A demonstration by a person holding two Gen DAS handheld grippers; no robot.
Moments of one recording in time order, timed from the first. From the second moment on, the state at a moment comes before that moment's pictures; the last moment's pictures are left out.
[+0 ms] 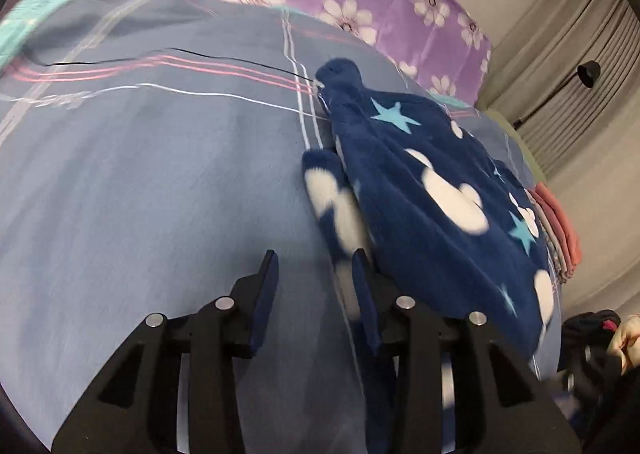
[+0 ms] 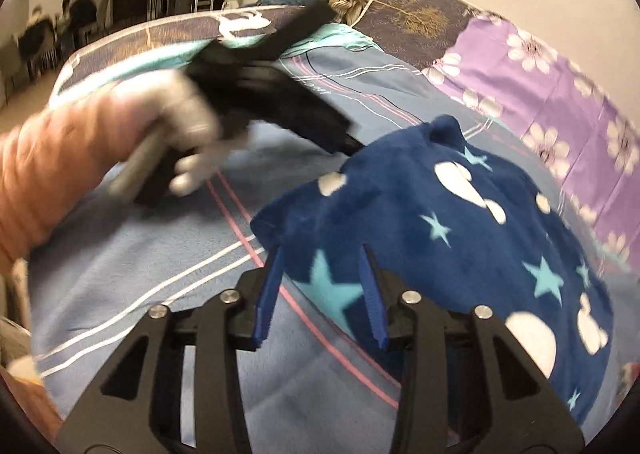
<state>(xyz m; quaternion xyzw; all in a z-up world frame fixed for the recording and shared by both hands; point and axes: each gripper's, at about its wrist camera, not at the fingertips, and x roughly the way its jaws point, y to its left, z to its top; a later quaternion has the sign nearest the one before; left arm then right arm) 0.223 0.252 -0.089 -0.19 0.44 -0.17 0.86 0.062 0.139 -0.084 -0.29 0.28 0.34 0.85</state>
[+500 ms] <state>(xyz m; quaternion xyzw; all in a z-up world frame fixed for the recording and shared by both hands) 0.262 0.251 -0.097 -0.27 0.36 -0.24 0.86 0.025 0.205 -0.160 -0.55 0.07 0.19 0.81</state>
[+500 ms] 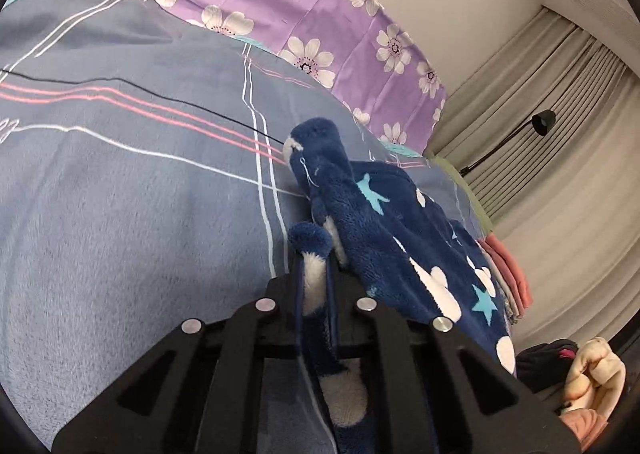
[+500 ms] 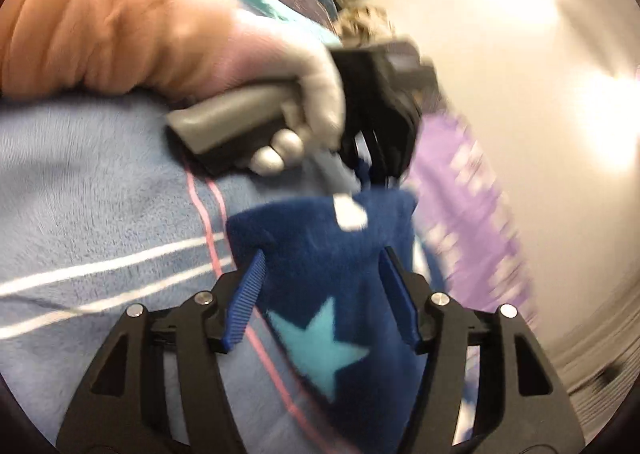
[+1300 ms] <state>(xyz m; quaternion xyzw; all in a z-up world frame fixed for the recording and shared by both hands) 0.266 0.268 -0.119 -0.31 0.38 -0.24 0.84 0.040 0.222 -0.104 -0.37 0.24 0.28 0.85</state>
